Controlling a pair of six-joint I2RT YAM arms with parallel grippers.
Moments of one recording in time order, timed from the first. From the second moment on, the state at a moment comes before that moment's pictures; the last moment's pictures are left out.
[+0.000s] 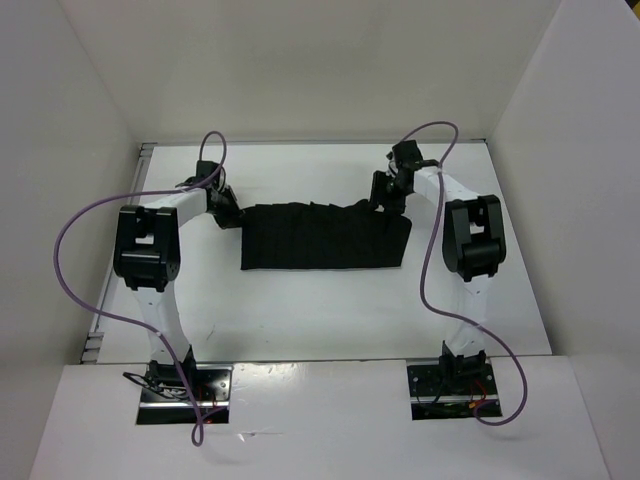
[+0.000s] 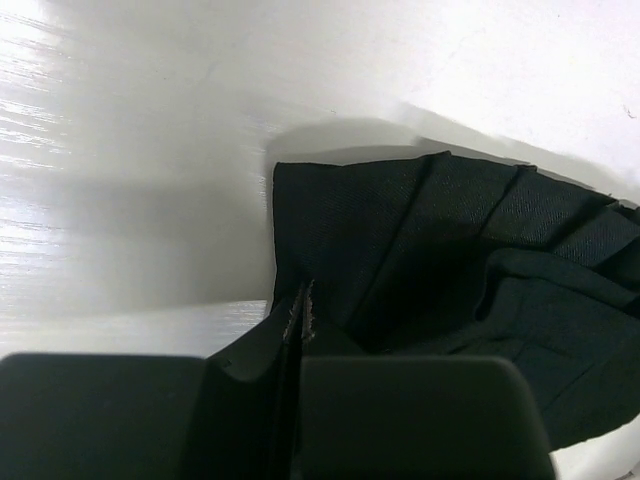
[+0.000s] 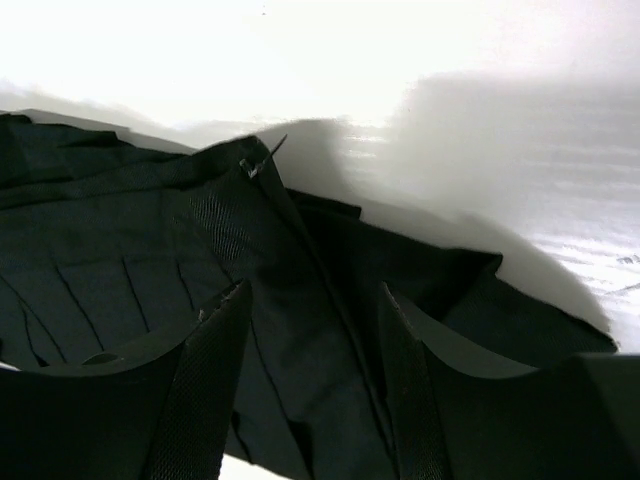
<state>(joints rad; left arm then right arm) -0.03 2.03 1.36 -0.39 0.24 -0.55 0.17 2.09 1.60 -0.59 -0.25 0.33</state>
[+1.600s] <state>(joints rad) -0.05 2.03 1.36 -0.38 0.21 -0.55 0.15 1.53 1.20 -0.61 -0.07 0.65</state>
